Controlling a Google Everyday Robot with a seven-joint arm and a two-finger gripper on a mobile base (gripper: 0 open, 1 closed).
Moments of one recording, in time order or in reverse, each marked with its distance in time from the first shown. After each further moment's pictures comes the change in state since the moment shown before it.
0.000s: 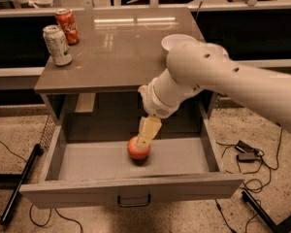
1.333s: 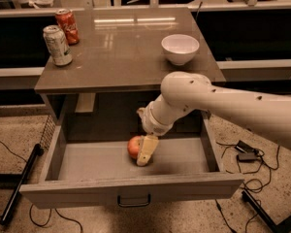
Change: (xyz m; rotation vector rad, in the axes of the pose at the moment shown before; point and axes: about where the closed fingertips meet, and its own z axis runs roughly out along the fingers) arm 0.044 0.015 0.090 -0.104 -0.007 -0.008
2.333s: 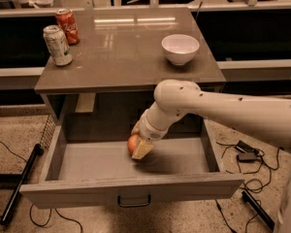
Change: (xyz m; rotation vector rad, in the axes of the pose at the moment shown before) arm 0.014 0.006 0.043 -0.082 0.024 -0.004
